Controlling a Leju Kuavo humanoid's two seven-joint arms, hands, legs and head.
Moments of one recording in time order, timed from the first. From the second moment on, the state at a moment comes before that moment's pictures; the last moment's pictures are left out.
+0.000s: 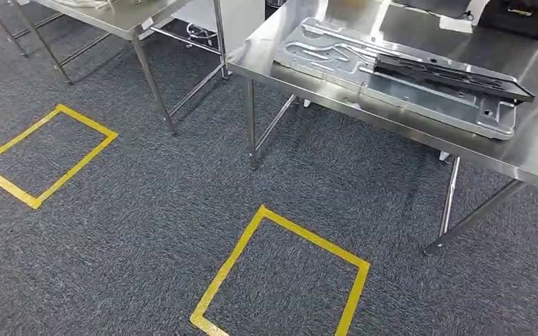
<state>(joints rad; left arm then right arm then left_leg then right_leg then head) -0.08 -0.05 1.42 -0.24 -0.78 0.08 -0.48 0.00 0.16 -0.68 -0.22 0.60 -0.34 0.07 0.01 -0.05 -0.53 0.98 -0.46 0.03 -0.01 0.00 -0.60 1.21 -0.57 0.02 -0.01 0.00</state>
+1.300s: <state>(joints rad) -0.06 -0.10 1.39 -0.25 -0.85 0.07 -0.51 0.00 0.18 -0.71 -0.21 0.67 -0.28 0.02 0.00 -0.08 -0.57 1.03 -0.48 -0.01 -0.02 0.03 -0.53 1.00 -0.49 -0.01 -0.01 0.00</state>
